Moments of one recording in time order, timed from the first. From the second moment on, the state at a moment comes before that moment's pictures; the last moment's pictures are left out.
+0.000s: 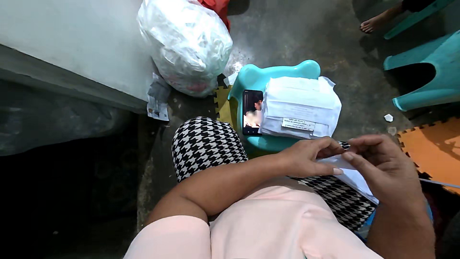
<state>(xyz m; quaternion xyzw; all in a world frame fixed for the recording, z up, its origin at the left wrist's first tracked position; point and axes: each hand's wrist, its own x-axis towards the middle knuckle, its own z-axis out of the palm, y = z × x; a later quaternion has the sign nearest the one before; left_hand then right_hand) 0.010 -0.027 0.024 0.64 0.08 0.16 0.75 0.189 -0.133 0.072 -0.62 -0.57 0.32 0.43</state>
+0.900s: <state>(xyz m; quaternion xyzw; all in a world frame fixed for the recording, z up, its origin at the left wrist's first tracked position) 0.009 -0.028 0.022 0.65 0.12 0.16 0.74 0.188 -0.138 0.062 -0.60 -0.53 0.40 0.44</state>
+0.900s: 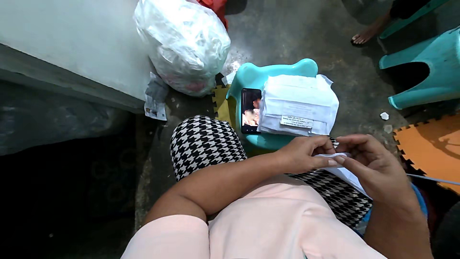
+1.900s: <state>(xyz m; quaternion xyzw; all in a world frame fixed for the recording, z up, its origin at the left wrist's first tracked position) 0.009 -0.029 0.019 0.72 0.14 0.20 0.65 0.185 -0.138 0.053 -0.60 -0.49 0.39 0.50</state>
